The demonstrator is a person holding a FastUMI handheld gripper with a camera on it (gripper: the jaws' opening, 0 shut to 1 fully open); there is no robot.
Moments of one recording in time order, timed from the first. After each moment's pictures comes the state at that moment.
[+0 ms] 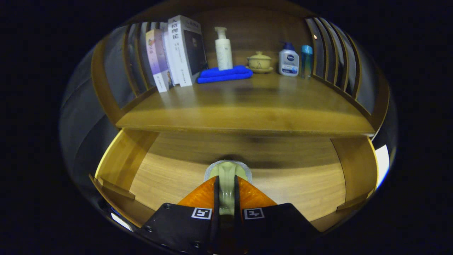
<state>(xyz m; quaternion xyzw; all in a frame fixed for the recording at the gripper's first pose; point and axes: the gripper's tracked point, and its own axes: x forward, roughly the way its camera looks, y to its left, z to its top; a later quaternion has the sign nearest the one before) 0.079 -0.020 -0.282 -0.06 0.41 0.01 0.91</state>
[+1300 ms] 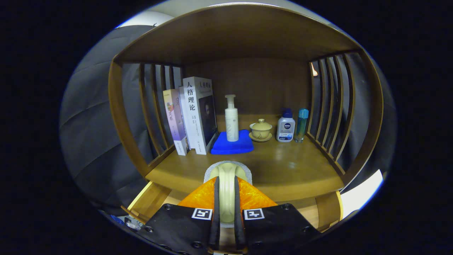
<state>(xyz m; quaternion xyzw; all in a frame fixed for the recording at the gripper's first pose) 0.137 0.002 -0.138 -0.07 0.26 0.03 0.96</state>
